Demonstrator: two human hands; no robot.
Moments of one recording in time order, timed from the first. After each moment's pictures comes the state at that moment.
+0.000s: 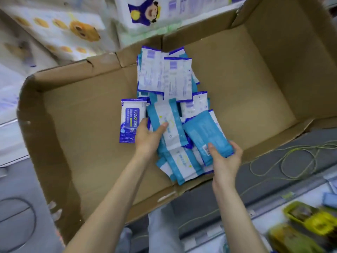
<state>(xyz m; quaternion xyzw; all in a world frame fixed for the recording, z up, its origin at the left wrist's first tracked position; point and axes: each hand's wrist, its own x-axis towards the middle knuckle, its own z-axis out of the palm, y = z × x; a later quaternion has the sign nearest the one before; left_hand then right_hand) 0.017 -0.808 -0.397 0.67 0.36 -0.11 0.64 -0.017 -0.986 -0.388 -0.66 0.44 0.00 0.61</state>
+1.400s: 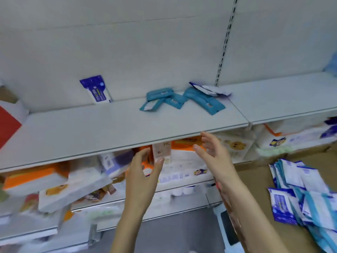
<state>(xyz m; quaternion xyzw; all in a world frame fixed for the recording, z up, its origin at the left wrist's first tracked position) -0.179 -0.238 -0.090 0.79 0.23 0.21 0.53 -0.070 -0.405 -0.087 -0.79 -0.13 0.07 0.60</state>
